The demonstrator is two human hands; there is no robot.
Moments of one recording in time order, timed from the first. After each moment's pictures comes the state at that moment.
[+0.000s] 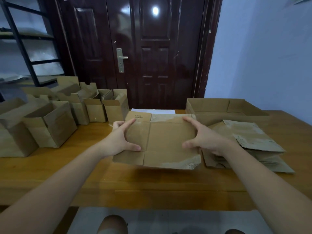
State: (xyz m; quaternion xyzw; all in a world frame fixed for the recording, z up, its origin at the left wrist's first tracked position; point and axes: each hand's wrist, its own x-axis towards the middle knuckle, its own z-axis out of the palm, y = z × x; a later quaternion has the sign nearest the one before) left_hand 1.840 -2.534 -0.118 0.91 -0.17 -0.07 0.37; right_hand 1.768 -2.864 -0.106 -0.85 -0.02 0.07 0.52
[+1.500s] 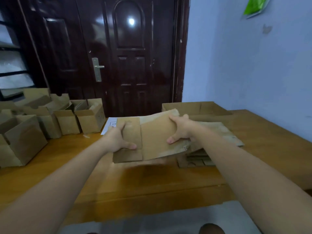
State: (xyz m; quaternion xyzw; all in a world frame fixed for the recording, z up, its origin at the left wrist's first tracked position) left_hand 1.850 -2.618 -0.101 0.95 -0.17 -0.05 0.27; right_hand 1.766 -2.890 -0.053 -0.97 0.10 0.06 0.20
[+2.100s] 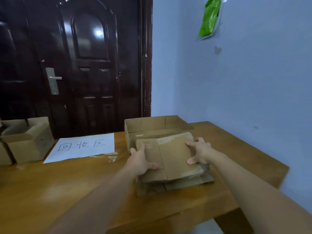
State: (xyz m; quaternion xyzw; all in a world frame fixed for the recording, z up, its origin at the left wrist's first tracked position) left_hand 1.828 -2.859 -0.141 0.91 -0.22 -0.13 0.32; right_hand 1.712 -3.097 -0.102 -0.95 0.27 0.04 0.14
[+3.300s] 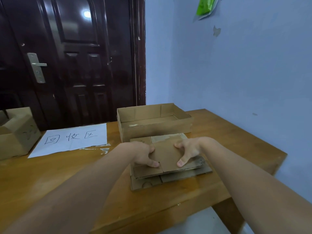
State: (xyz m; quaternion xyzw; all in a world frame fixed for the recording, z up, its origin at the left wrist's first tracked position) left_hand 1.845 -2.889 -0.119 0.88 -0.44 -0.17 -0.12; right_hand 1.742 -3.098 -0.108 -0.95 0.16 0.25 0.11
